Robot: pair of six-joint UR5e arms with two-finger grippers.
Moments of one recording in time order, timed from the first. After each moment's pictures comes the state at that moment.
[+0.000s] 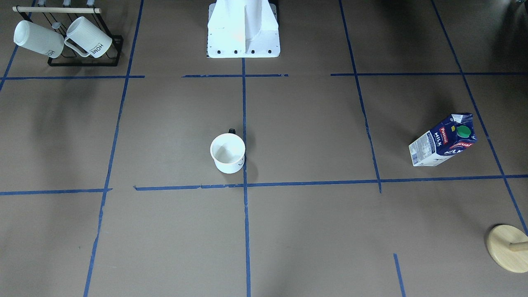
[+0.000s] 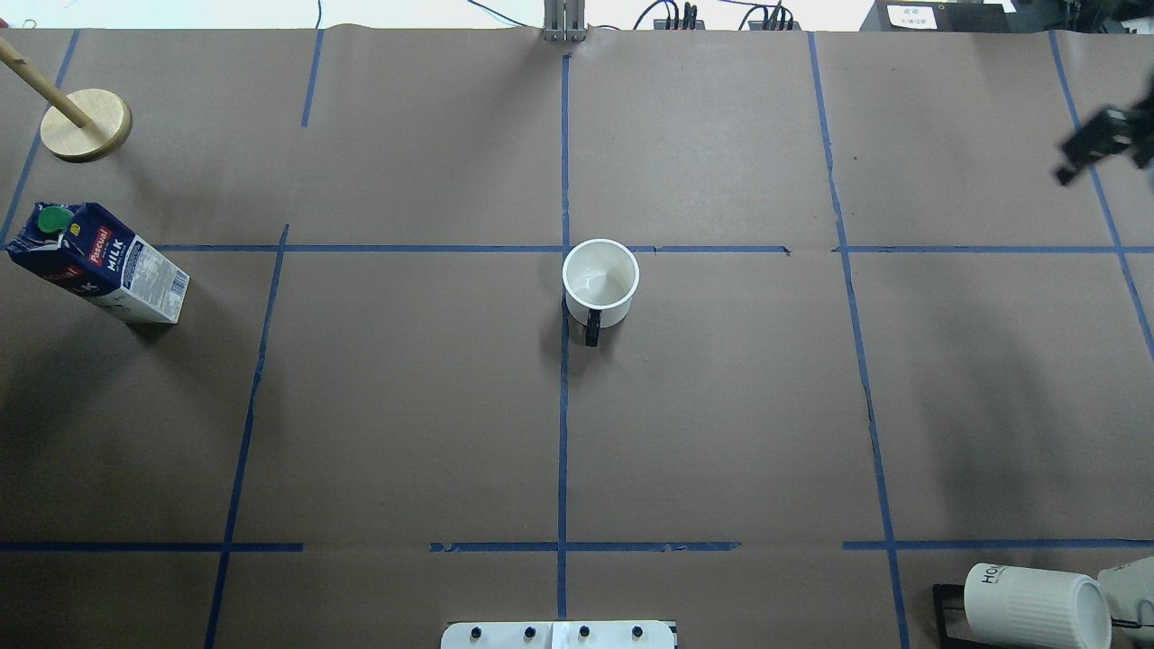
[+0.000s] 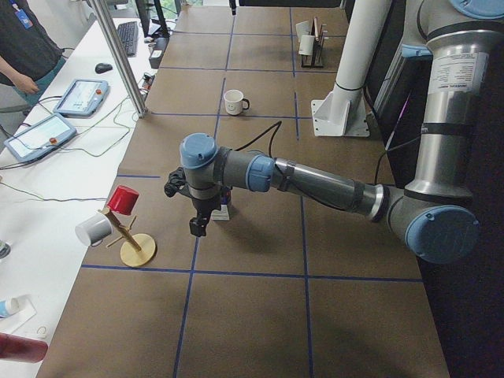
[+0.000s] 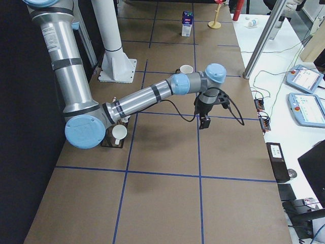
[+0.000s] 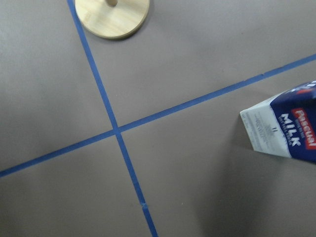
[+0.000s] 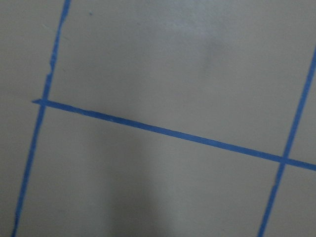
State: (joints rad) left arm -1.50 -1.62 -1.81 -1.47 -2.35 0.18; right arm 1.40 -1.40 1.76 -1.85 2.32 -0.08
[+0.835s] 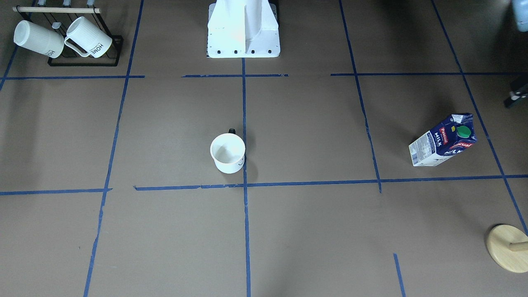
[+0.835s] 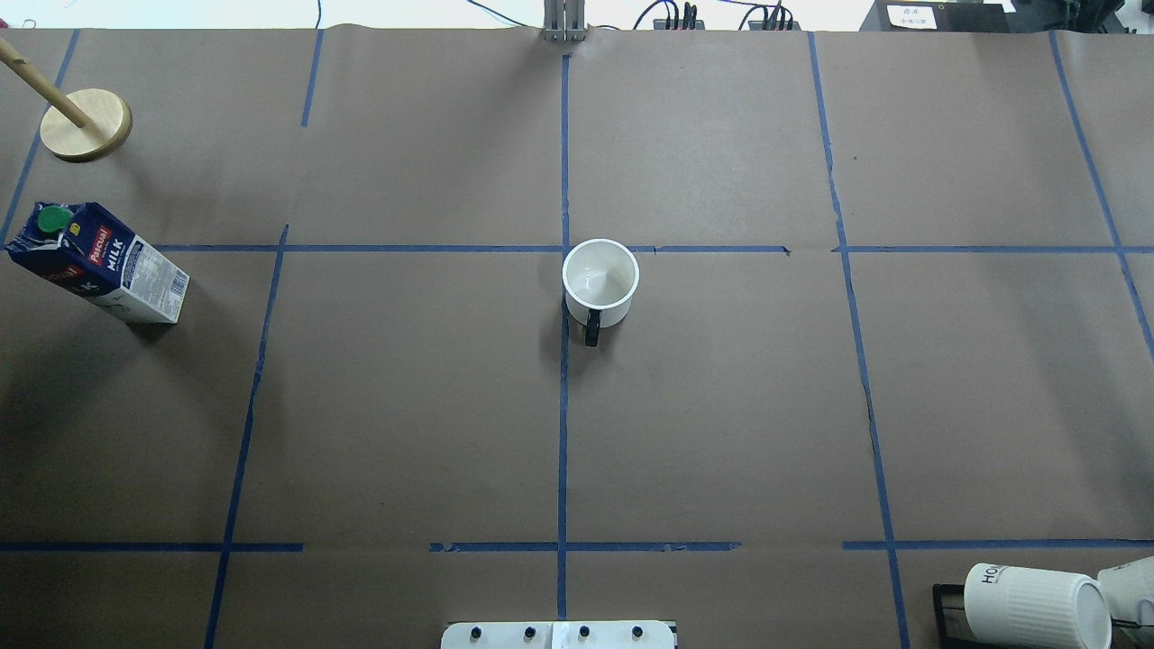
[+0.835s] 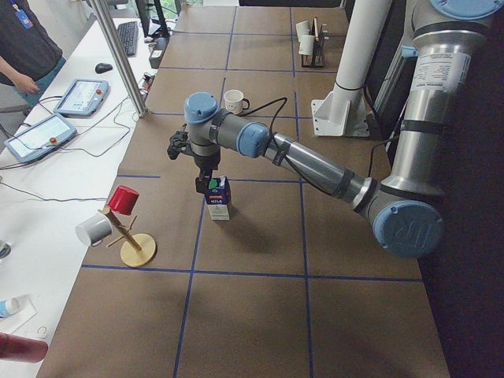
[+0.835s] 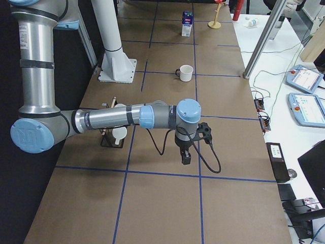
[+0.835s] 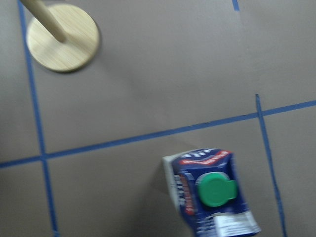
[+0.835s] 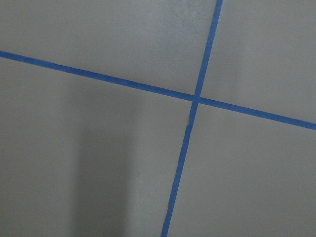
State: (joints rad) left arm -1.31 -1.70 -1.92 -1.47 -2.35 -0.29; right arm 1.55 -1.61 1.78 -1.70 2.33 -0.18
